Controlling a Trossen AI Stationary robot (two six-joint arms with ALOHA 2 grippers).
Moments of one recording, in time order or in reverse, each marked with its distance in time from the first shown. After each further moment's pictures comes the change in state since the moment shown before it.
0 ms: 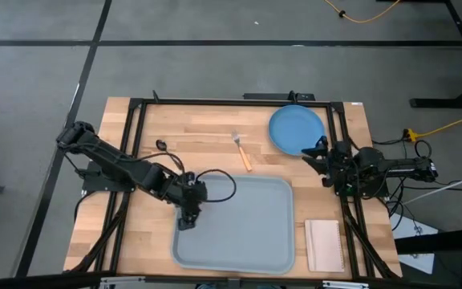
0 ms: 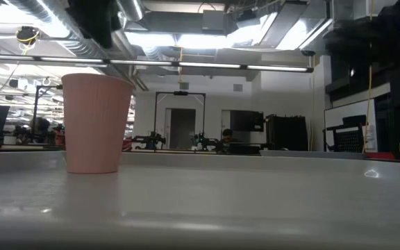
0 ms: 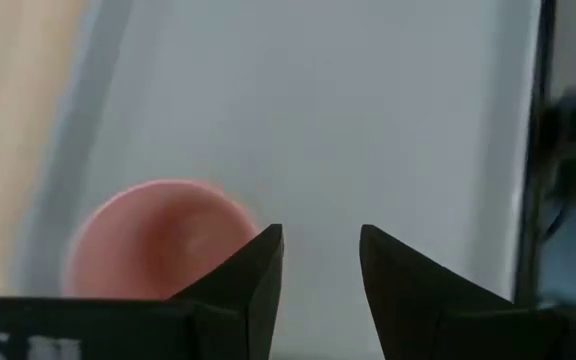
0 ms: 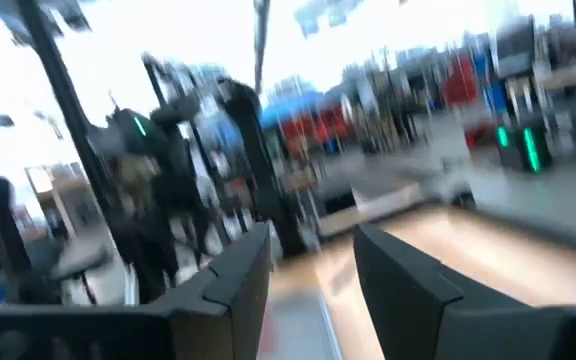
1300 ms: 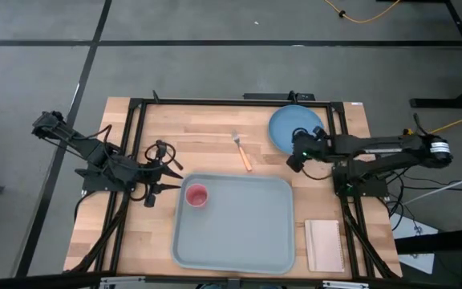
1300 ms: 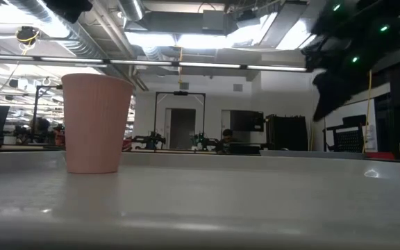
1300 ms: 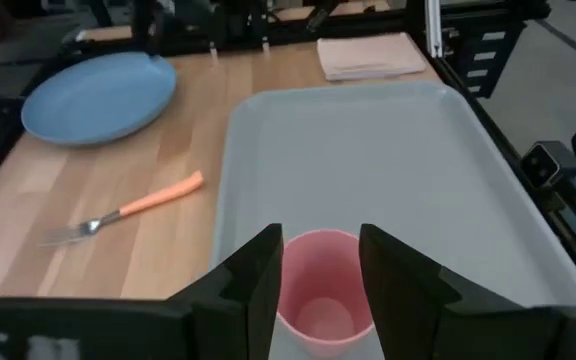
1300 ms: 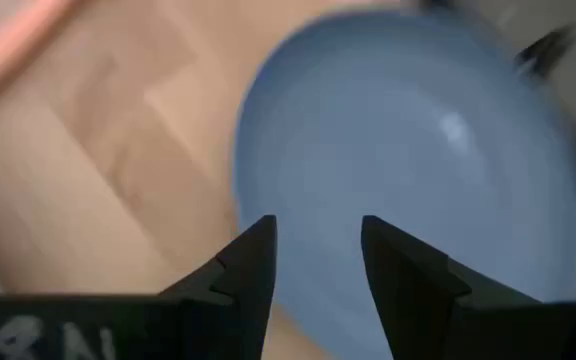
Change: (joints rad) left arm -0.056 -0.711 -0.484 0.346 -0.257 0.412; right arm -0.208 1.072 0.618 -0.946 0.284 0.104
